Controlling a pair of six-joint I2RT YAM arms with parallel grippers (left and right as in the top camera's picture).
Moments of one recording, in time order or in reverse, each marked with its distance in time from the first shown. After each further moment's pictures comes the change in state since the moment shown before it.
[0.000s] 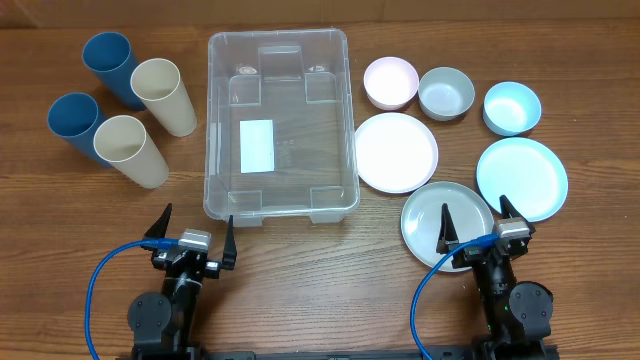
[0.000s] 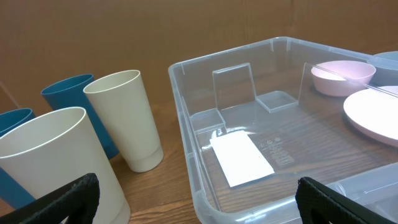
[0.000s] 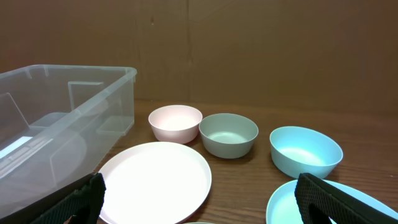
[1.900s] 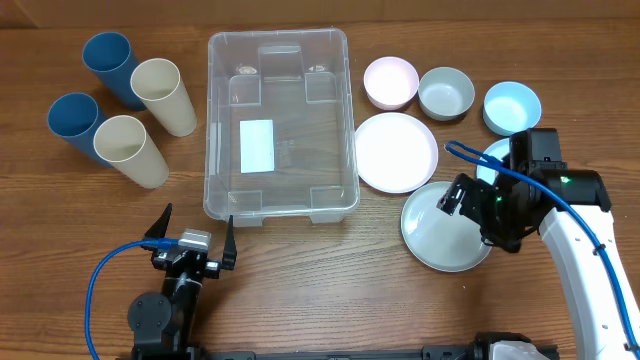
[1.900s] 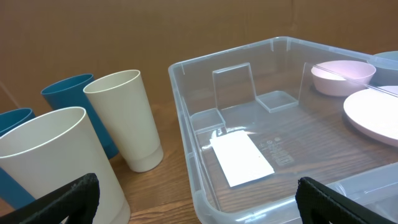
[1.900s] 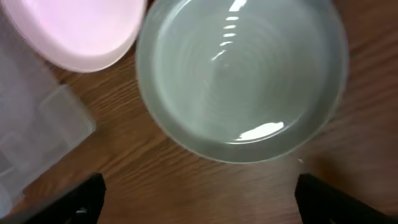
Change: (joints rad) left arm 0.000 0.000 0.000 0.000 0.000 0.000; right arm -0.150 1.283 1.029 -1.150 -0.224 0.521
